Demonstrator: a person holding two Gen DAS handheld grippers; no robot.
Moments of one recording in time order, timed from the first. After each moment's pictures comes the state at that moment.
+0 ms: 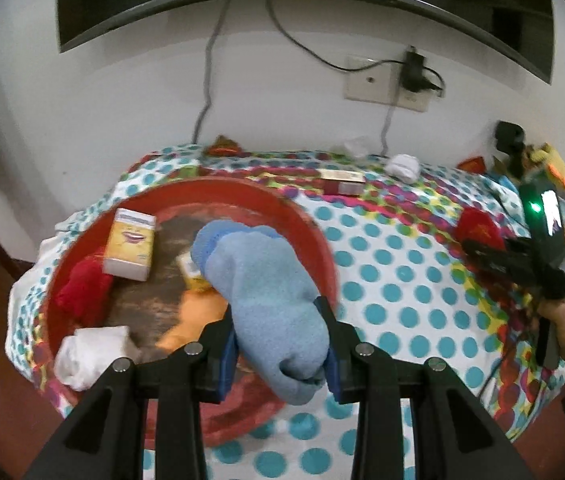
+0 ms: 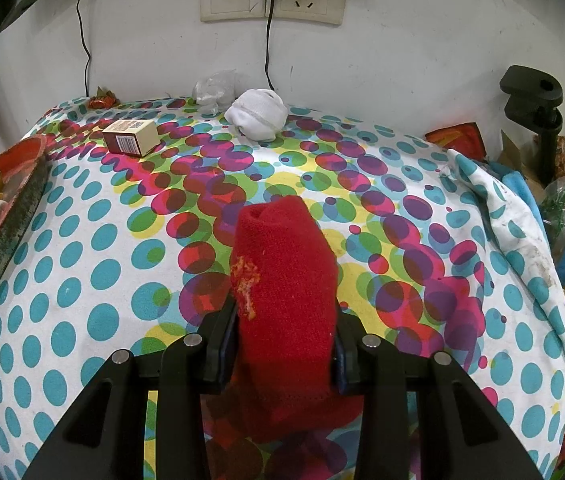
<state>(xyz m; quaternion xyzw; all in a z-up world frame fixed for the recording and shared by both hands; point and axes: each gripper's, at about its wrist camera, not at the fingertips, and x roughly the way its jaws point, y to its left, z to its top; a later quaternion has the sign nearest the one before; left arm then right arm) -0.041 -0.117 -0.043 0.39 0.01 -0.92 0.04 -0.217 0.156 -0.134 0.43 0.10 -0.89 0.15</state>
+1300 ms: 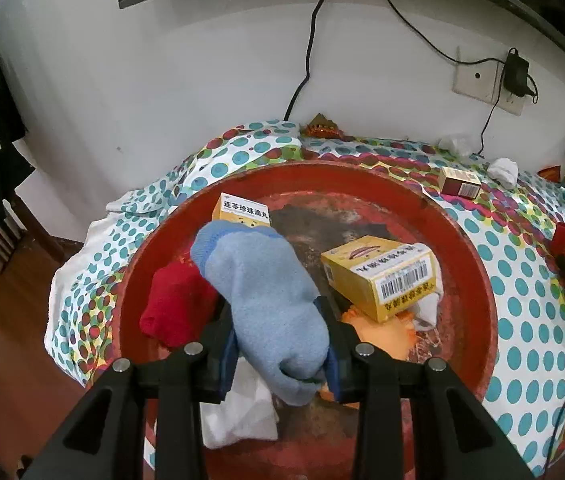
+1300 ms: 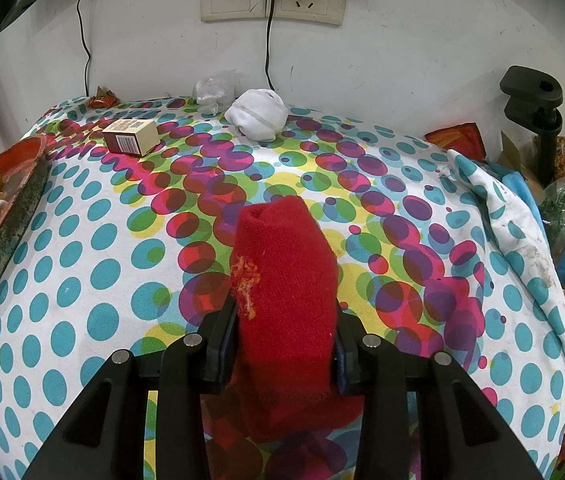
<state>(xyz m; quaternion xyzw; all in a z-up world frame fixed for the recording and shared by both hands) -0.073 -0.224 -0.063 0.42 0.01 -0.90 0.13 -0.217 0.155 -0.134 0.43 0.10 -0.89 0.15</state>
